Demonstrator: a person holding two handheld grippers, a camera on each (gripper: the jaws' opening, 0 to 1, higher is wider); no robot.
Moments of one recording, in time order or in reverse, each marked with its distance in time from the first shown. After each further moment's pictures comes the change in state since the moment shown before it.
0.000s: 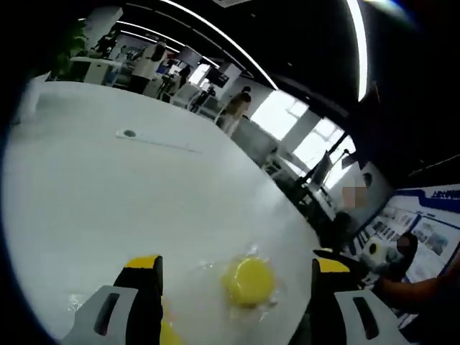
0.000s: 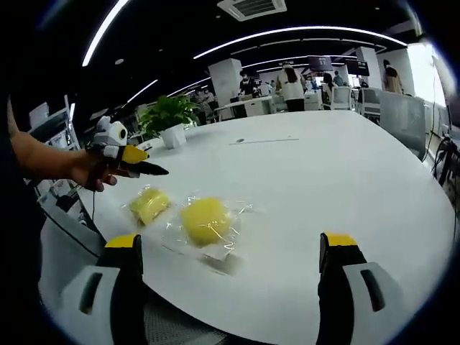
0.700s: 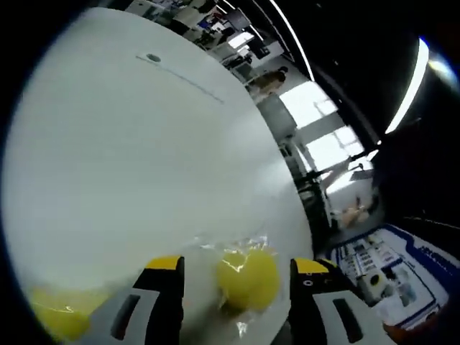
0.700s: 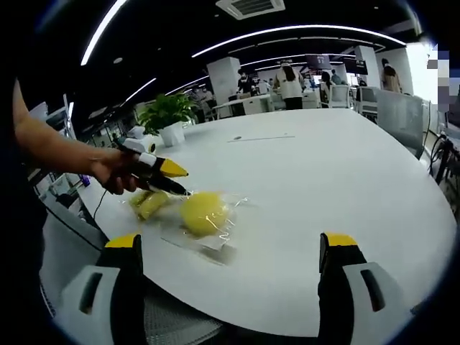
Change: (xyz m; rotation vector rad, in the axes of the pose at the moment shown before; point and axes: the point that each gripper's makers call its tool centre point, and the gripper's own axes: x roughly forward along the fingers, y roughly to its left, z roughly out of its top) left arm 0.058 0.015 -0.043 -0.313 0.179 -0.016; right arm -0.015 -0.005 -0.006 -0.006 0.008 -0.009
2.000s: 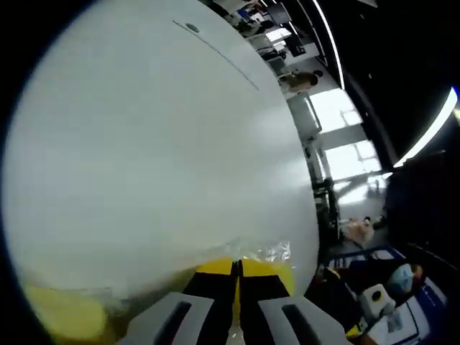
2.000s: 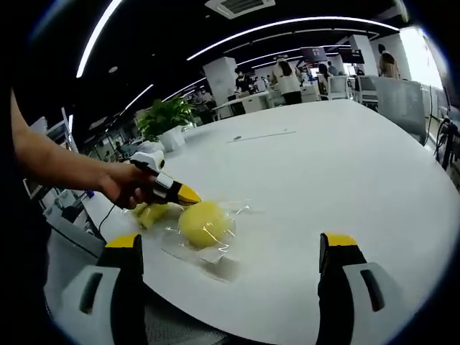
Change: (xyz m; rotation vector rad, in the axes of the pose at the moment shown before) left arm 0.021 0.016 -0.006 -0.122 0.054 0.073; right arm 0.017 -0.003 0.005 0.074 0.003 0.039
